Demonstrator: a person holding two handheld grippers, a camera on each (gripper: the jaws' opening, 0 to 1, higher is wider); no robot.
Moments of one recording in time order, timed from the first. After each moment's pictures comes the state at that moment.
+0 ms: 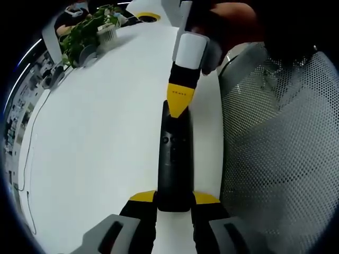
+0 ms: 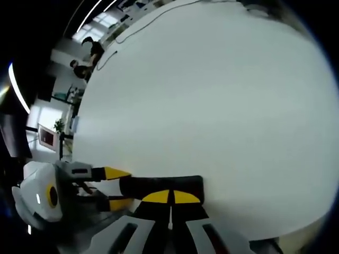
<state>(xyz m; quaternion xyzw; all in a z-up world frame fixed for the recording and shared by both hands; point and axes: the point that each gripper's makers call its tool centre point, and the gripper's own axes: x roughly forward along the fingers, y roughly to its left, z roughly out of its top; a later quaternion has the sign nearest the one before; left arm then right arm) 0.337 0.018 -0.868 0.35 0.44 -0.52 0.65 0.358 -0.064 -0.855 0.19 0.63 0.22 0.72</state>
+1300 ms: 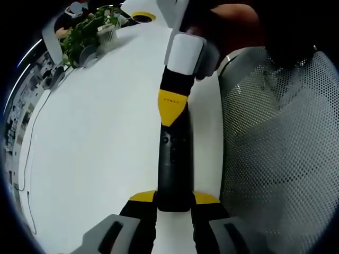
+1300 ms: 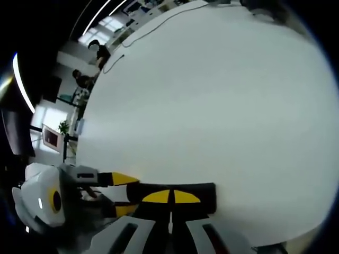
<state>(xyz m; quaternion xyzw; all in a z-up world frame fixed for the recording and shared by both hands) 0.337 0.018 -0.867 0.35 0.44 -0.52 0.65 0.363 -0.048 -0.852 0.19 0.60 0.24 0.74</state>
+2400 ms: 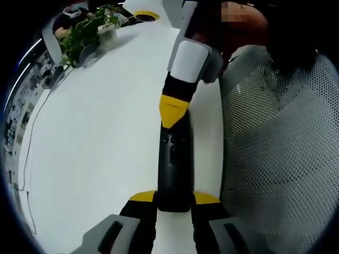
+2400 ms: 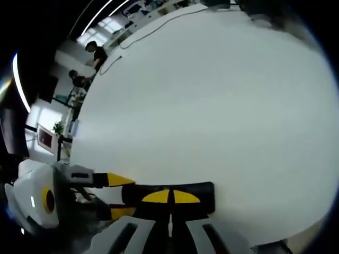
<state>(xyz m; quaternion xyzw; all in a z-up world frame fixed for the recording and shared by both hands) 0.338 0.018 -0.867 0.35 0.44 -0.52 0.65 0.366 -0.050 -0.857 0.19 0.60 0.20 0.75</state>
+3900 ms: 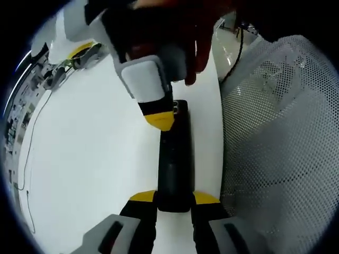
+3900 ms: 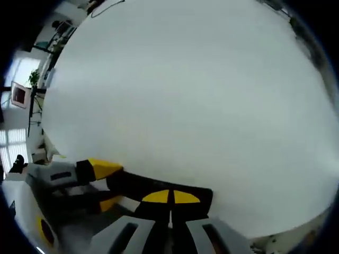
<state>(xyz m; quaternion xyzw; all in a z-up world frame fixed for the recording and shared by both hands) 0.336 0.017 -0.867 0.34 0.43 -0.52 0.65 0.362 -0.050 -0.861 -0.02 0.71 0.21 0.67</state>
